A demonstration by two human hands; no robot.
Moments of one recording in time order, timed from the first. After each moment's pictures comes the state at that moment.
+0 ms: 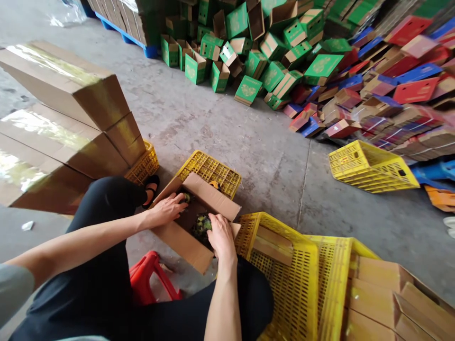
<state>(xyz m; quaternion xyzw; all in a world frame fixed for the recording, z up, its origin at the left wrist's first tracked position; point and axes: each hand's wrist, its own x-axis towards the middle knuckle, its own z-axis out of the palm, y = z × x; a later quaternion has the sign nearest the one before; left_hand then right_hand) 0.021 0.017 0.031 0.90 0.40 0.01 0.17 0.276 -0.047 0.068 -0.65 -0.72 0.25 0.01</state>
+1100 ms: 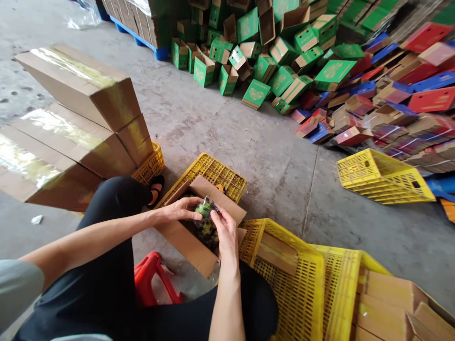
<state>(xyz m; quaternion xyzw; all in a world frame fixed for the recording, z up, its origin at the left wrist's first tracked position) 0.047 0.037 0.047 0.49 0.26 0.30 0.77 0.246 -0.027 0.081 -0.61 -0.37 0.53 0.46</state>
